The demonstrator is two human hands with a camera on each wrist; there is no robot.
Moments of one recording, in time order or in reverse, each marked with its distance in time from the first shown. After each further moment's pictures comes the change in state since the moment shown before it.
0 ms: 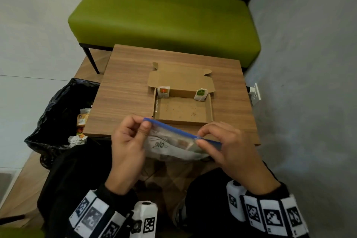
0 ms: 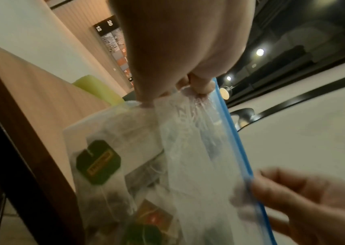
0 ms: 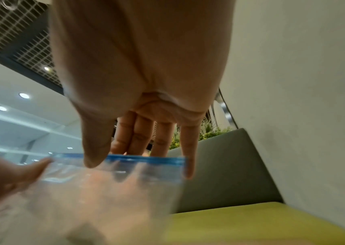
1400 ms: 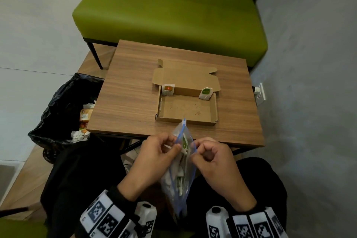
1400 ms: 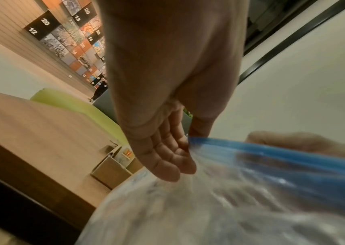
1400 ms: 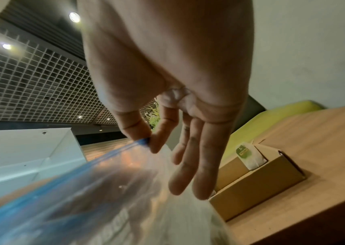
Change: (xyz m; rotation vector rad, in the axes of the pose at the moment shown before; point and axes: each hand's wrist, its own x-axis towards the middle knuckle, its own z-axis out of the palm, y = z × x) left_hand -0.011 -0.013 0.009 0.488 -0.372 -0.314; right_hand -0.016 -0.020 0.049 0.599 0.016 0.525
